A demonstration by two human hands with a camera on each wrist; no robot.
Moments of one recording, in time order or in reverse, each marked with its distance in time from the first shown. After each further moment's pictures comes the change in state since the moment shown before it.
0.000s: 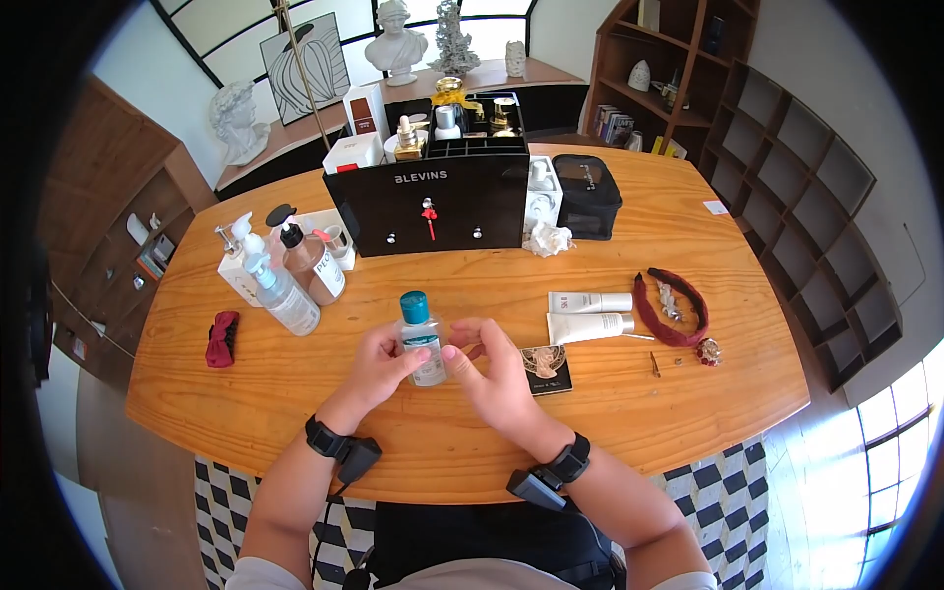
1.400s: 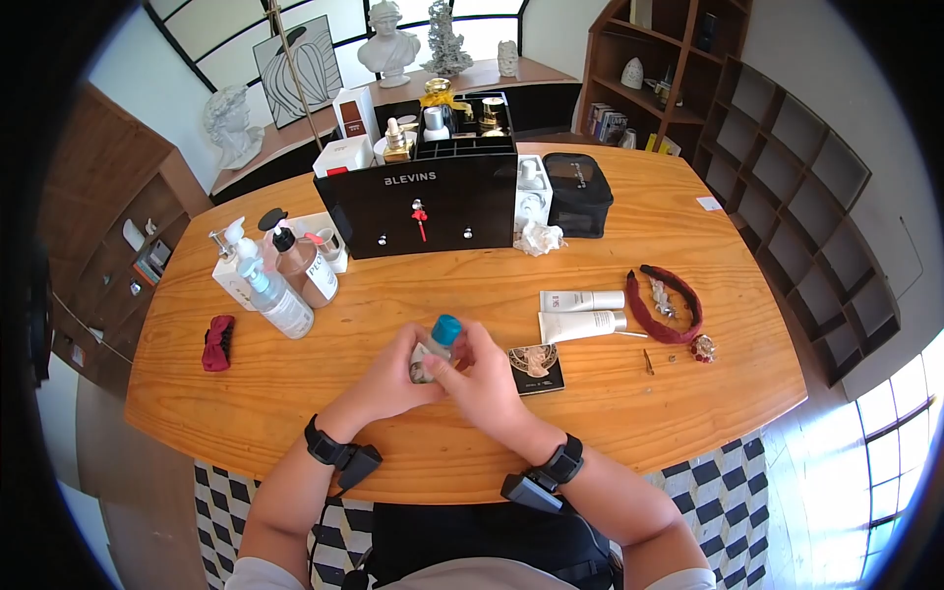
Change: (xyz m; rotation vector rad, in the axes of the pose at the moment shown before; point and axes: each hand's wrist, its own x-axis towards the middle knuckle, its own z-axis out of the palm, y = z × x) left_hand -0.001 0.015 0.022 0.471 -0.095 0.049; right_hand -0.003 -0.007 0.002 0.129 -0.049 0.215
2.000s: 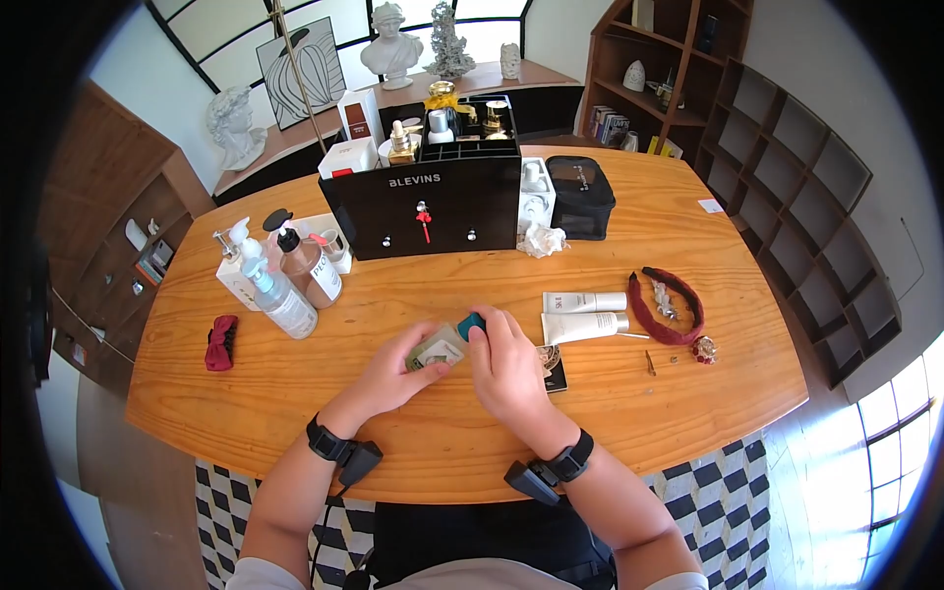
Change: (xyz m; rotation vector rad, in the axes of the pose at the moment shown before) left_hand 0.005 -0.015 -0.003 -0.013 0.031 0.087; right_hand 0.007 -0.017 -0.018 -0.537 0.227 -0.386
